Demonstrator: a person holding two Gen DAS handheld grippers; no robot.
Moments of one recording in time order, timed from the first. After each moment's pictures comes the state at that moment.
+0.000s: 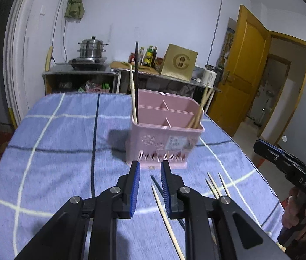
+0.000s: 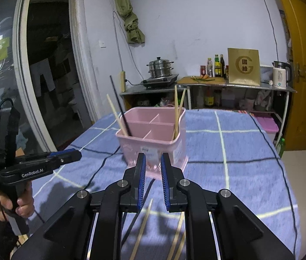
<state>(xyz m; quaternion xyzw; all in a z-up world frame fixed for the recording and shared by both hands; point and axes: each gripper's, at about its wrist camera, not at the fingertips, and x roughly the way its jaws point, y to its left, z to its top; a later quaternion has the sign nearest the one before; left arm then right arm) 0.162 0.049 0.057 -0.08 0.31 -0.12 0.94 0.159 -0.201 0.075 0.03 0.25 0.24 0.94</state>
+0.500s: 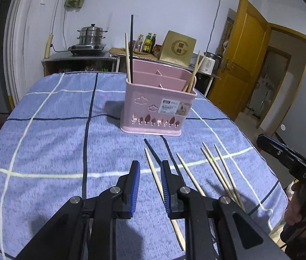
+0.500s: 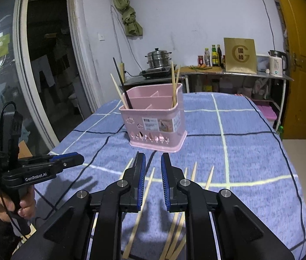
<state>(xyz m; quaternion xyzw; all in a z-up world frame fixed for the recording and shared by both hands) 0.126 0.033 0.023 -0.08 0.35 -0.12 0.93 0.124 -0.217 0.048 0.04 0.28 0.23 0.93</state>
